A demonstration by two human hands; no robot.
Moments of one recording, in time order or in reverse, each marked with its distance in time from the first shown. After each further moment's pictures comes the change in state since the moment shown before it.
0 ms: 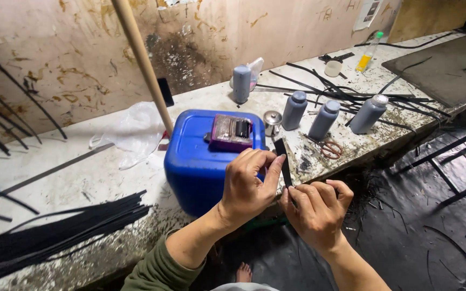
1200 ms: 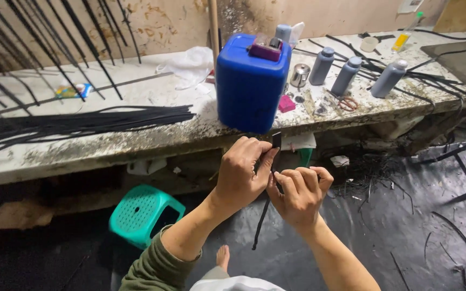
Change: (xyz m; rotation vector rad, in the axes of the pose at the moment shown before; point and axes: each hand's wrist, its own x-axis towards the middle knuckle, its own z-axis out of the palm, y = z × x) left_hand -0.218 0.271 -0.102 0.217 0.094 0.054; right_hand -0.126 -0.153 -0.241 0.270 0.204 -0.039
